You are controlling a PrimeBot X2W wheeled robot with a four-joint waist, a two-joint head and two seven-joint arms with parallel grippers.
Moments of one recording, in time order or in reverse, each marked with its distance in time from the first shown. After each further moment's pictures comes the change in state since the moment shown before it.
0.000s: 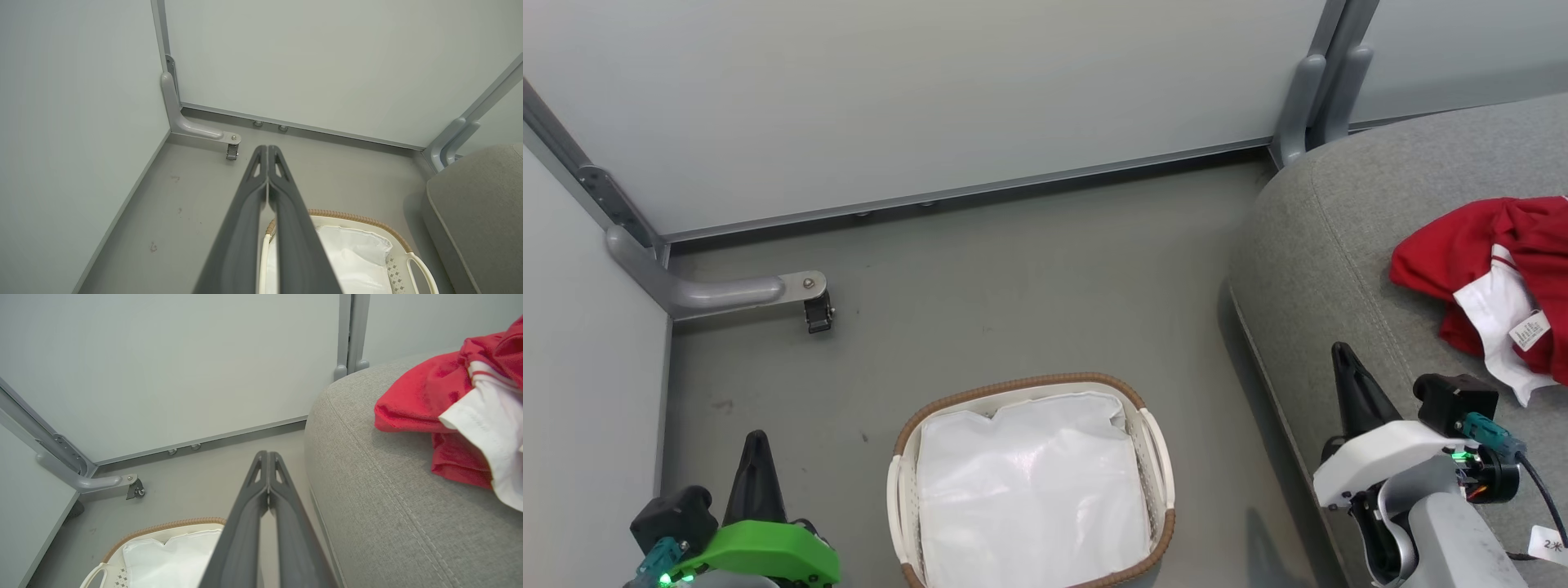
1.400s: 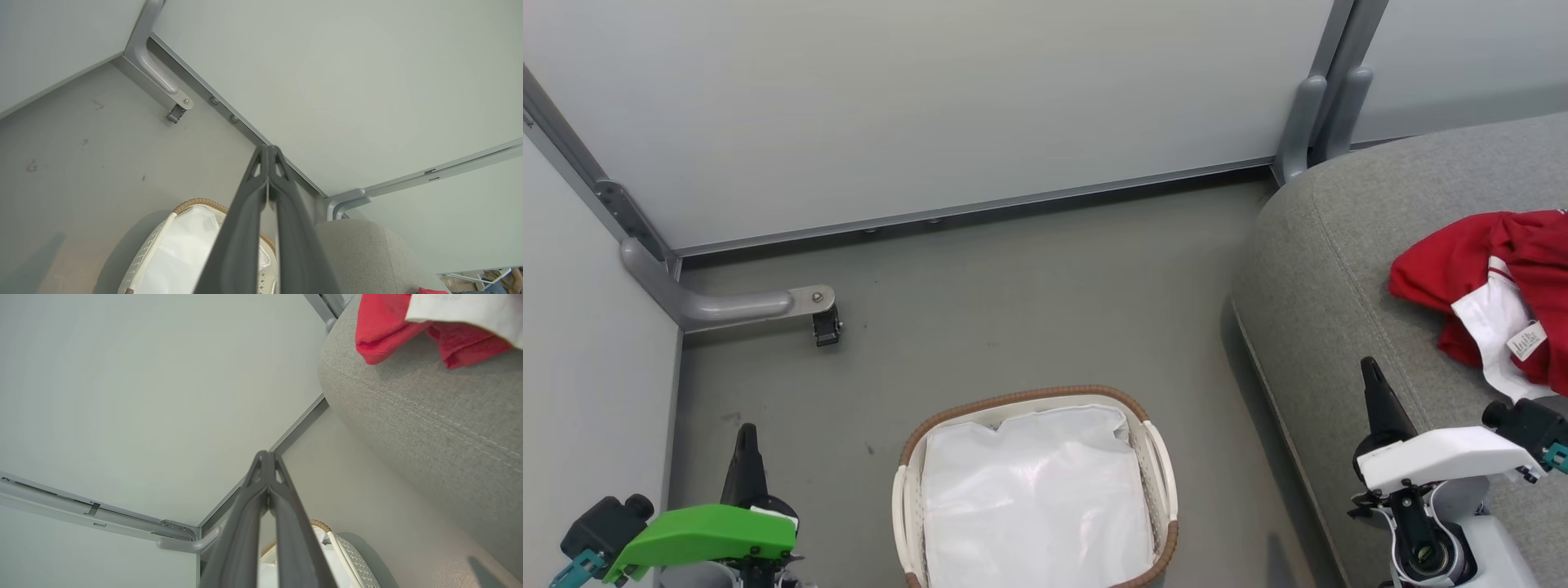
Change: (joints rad) left arm -0.014 0.000 0.040 -0.058 -0.619 -0.049 0.159; right arm 0.068 -0.002 -0.030 -0.111 0.662 0.000 0.156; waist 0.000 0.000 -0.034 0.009
